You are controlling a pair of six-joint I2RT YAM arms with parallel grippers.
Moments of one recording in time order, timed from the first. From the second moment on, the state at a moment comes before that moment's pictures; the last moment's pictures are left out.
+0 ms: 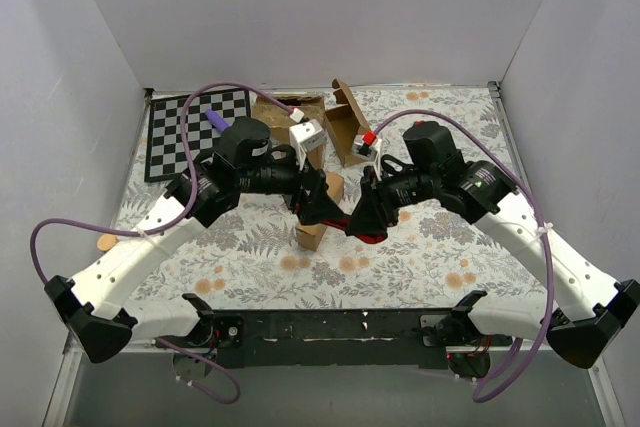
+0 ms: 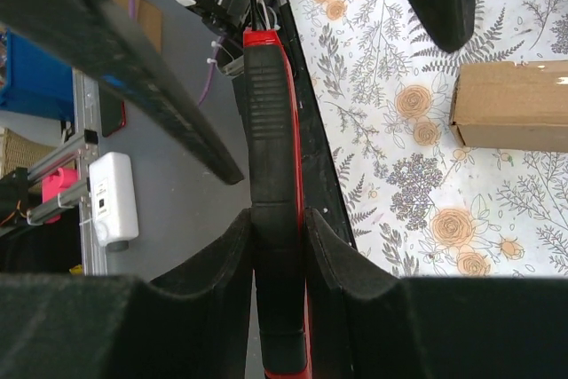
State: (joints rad) left arm -0.76 1.17 1.32 -0.54 0.56 -0.16; right arm 0.73 1.16 1.29 -0.80 -0.81 0.11
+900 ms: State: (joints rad) left arm -0.74 1.21 1.29 -0.61 0.94 -0.07; right arm 0.73 1.08 1.24 -0.83 -0.83 0.05
